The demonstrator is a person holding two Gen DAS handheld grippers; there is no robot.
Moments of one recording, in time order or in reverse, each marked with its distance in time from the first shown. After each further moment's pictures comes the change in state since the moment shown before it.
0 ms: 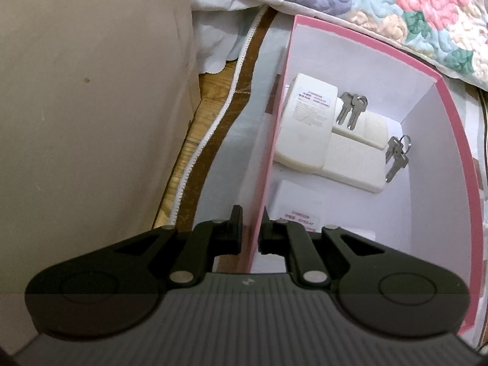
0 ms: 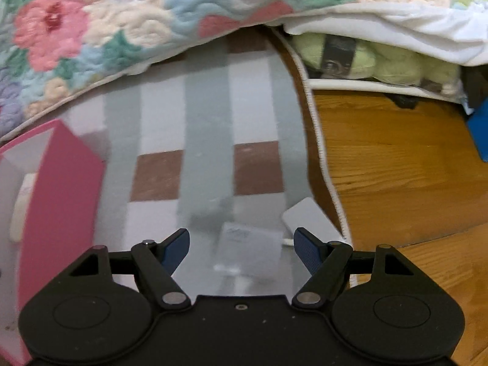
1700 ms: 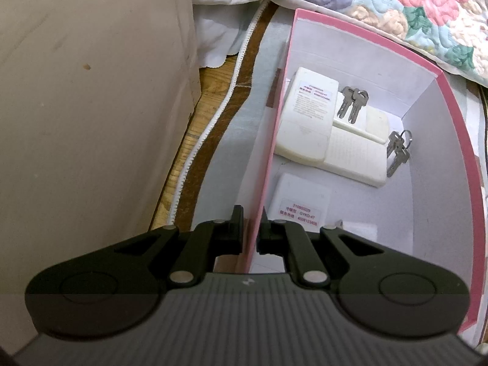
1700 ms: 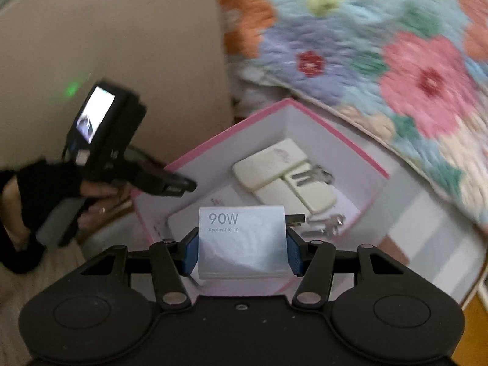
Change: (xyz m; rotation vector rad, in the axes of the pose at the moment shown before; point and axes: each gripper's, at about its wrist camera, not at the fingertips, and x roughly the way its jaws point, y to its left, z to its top) left arm 0.004 0.000 -0.004 0.002 0.010 -0.005; right arm -0.116 0.216 -0.021 -0.925 0.020 0.486
